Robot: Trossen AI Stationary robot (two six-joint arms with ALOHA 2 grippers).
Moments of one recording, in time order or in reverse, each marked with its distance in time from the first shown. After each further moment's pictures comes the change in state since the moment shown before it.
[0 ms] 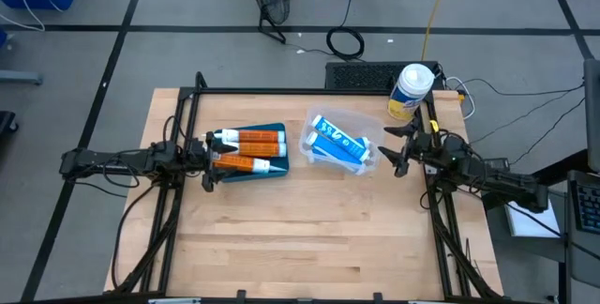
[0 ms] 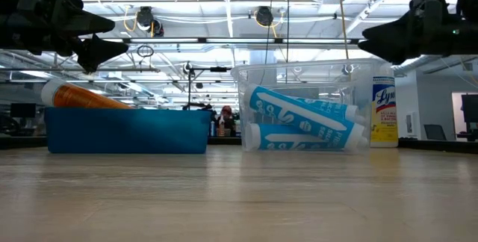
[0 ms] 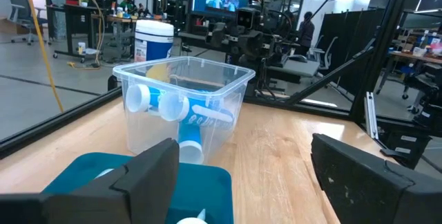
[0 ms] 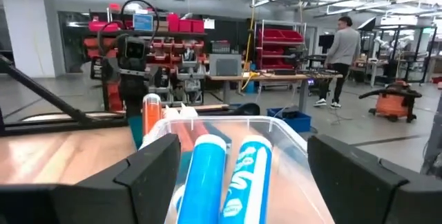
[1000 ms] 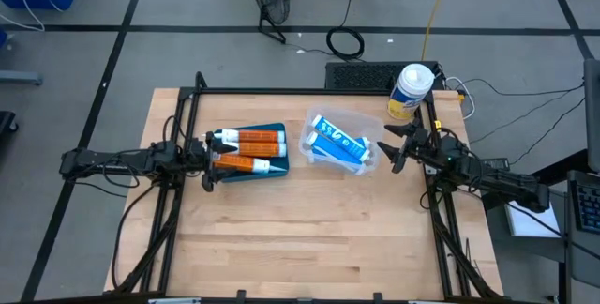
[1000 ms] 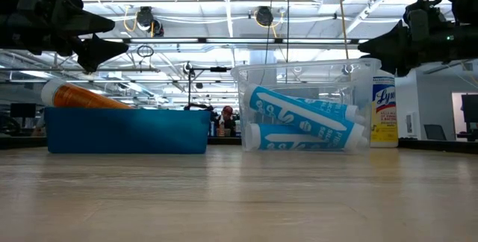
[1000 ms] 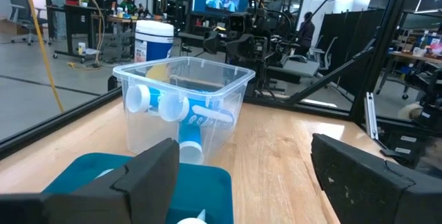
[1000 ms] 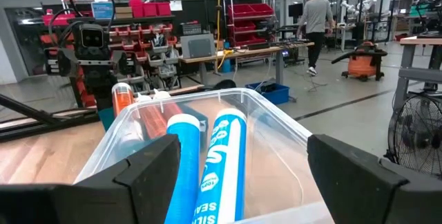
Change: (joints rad) left arm 0.000 0.000 0.000 0.000 0.000 0.000; right arm 0.000 0.008 -0.001 -0.078 0.128 0.103
